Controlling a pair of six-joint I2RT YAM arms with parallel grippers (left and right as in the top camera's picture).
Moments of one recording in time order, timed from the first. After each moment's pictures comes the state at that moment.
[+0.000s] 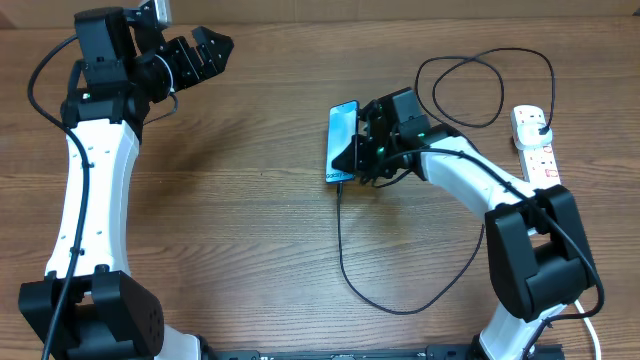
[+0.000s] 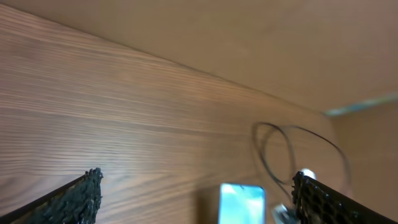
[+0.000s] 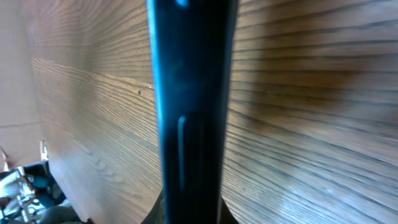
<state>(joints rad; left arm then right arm) 0.10 1.69 1.56 -0.52 0.54 -0.41 0.39 1.90 1.22 -0.39 -0.59 0.51</state>
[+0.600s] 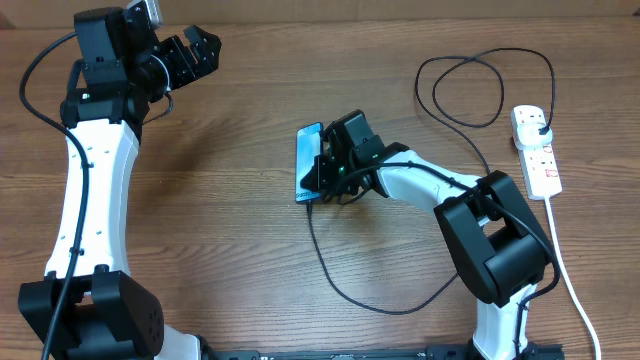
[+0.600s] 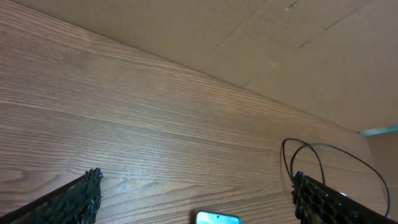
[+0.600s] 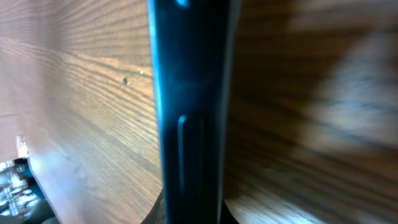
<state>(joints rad) 0.10 1.69 1.56 -0.52 0.42 -0.41 0.55 2.04 1.22 -0.22 -0.53 0.64</state>
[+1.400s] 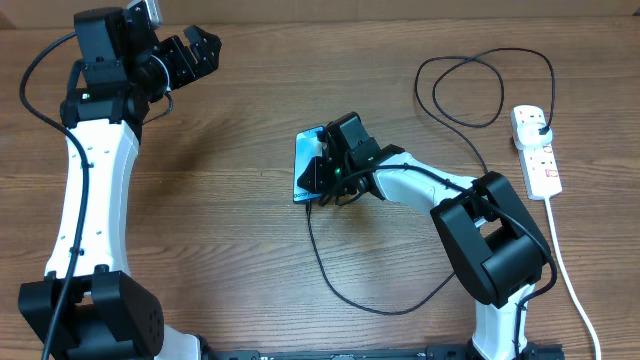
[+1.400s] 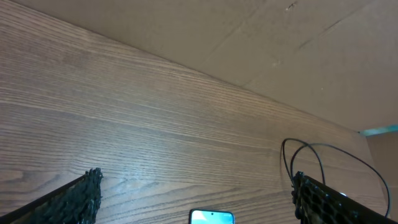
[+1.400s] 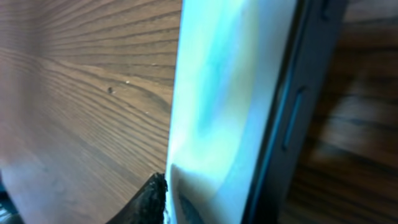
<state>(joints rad) 0.10 1.69 1.56 -0.52 0.42 -0.41 0.57 2.05 1.22 -0.22 -0.44 0.62</state>
